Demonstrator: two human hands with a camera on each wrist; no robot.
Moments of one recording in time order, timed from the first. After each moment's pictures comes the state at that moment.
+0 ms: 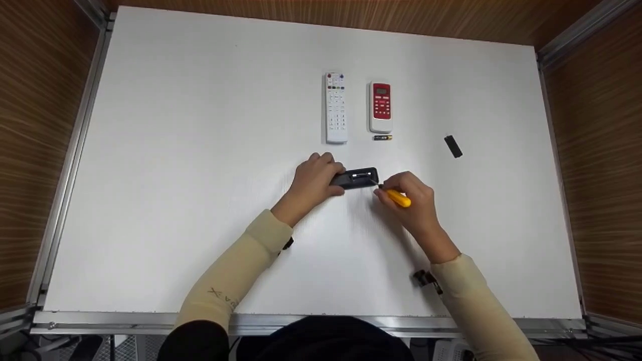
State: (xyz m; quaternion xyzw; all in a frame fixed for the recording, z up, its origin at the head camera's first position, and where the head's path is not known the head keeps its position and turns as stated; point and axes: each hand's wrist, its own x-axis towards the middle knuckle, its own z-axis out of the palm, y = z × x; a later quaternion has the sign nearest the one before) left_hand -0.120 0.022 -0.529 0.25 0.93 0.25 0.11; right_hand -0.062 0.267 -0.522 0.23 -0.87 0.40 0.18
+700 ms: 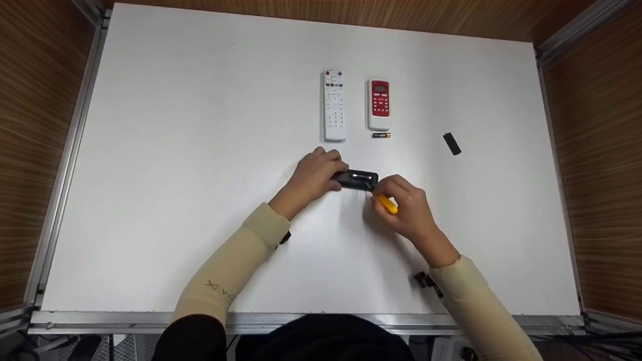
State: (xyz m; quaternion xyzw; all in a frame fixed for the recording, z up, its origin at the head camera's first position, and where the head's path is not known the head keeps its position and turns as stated) left_hand -0.132 0.023 -0.530 0.31 0.91 0.24 0.11; right_hand -0.052 0.259 -0.513 0.24 -0.91 0.32 0.12
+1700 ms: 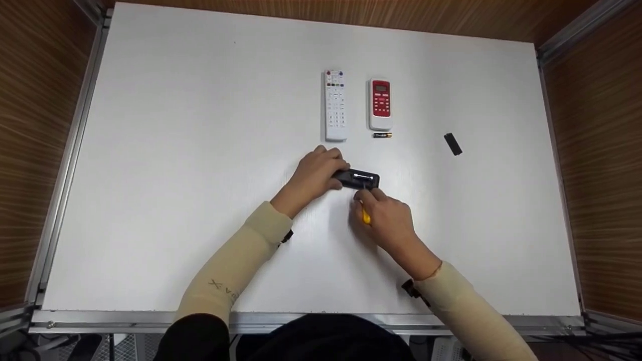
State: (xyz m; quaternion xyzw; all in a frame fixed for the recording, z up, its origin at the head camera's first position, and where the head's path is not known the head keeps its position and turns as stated) left_hand -0.135 0.025 -0.532 0.31 0.91 0.25 0.10; right_hand -0.029 0.212 -0.512 0.18 -0.98 0.10 0.04
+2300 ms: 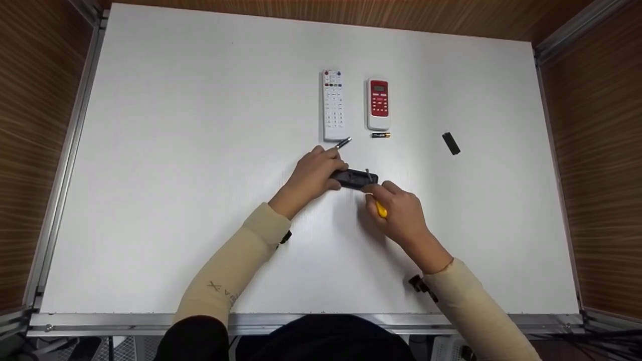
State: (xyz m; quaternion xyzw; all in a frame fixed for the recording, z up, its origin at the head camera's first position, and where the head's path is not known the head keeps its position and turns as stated) left_hand -0.136 0.024 -0.533 0.30 0.91 0.25 0.11; right_hand -0.041 0.237 -0.505 0.19 -0.96 0.20 0.08
